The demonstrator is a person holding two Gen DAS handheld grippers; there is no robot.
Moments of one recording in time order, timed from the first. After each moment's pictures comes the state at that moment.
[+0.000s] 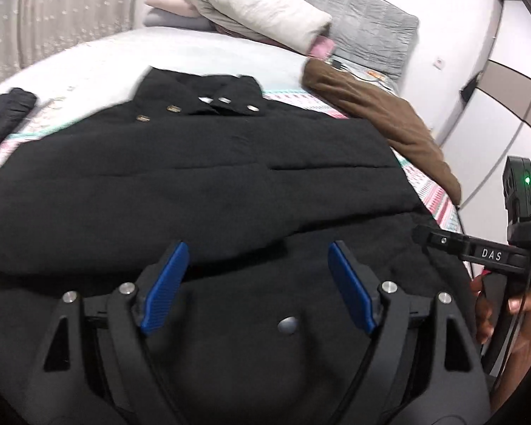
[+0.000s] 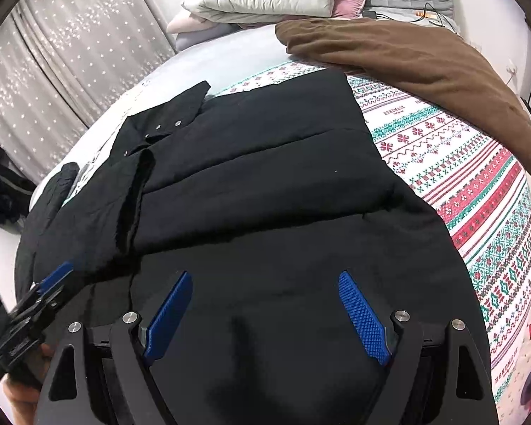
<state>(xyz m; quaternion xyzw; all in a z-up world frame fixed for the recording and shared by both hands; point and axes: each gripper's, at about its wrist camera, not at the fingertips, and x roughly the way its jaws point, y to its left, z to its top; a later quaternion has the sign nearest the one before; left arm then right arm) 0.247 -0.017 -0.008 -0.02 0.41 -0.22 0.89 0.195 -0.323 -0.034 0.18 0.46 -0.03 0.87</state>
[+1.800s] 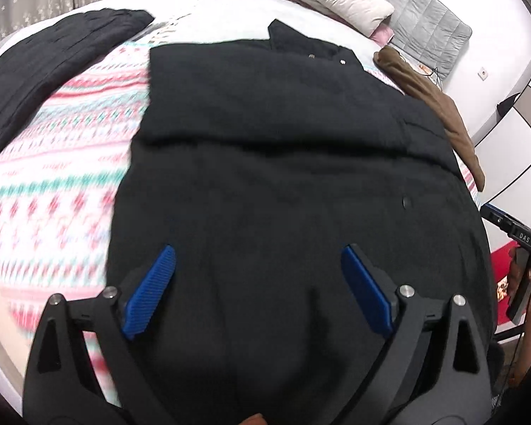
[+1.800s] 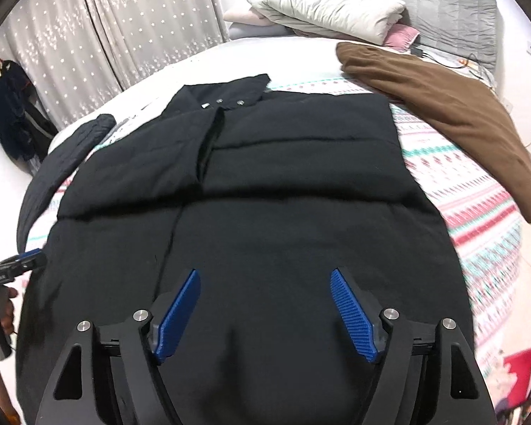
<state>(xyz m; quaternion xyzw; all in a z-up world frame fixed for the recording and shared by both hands) 0.190 0.161 -0.038 -0.06 0.50 -0.15 0.85 0.139 -0.279 -0.008 0.07 0.45 0.03 0.89</state>
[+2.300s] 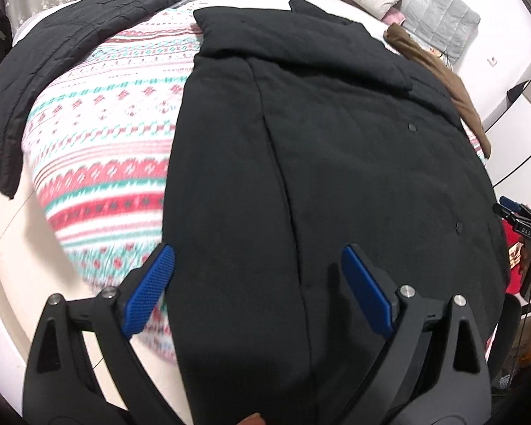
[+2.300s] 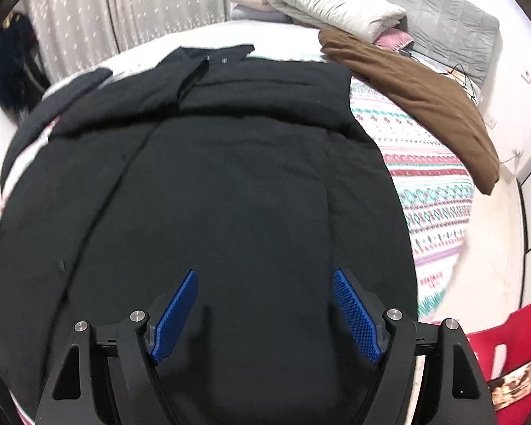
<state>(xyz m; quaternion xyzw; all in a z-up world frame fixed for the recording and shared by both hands) 0.100 0.198 -0.051 -0.04 0.52 -0.12 0.84 0.048 -0.305 -0.029 -0.02 0.48 0.01 0.88</state>
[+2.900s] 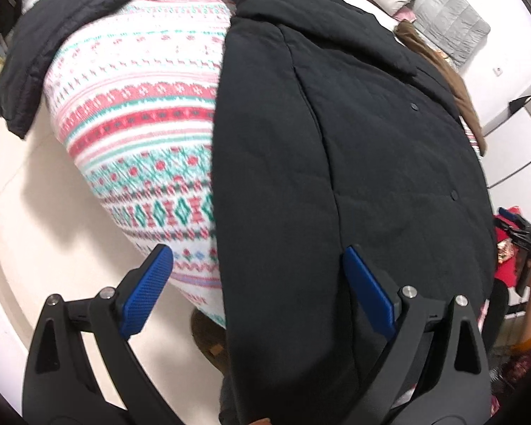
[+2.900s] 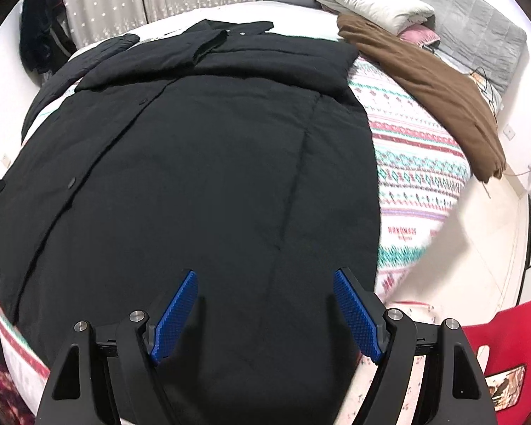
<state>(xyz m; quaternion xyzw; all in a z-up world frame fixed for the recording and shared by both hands) 0.052 0.236 -0.063 -0.09 0.56 -0.13 0.81 -0.004 -0.350 -0.031 -0.05 0.51 0.06 0.86</state>
